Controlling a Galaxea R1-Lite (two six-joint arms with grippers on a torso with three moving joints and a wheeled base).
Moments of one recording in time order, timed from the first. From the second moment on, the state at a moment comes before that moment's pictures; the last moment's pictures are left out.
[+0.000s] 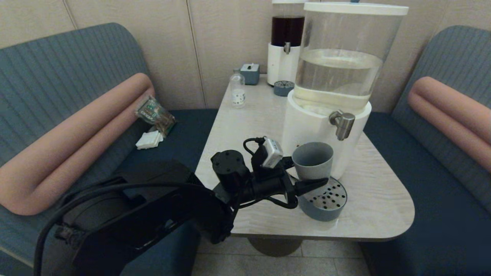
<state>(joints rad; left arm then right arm) -0.66 2.42 -1.24 -1.52 -0.71 -0.04 -0.01 0.01 0.00 -0.01 -0.02 0.05</state>
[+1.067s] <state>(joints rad) -0.66 2.64 -1.51 -1.52 -0.71 -0.05 -0.01 0.01 0.00 -0.01 -0.02 0.05</state>
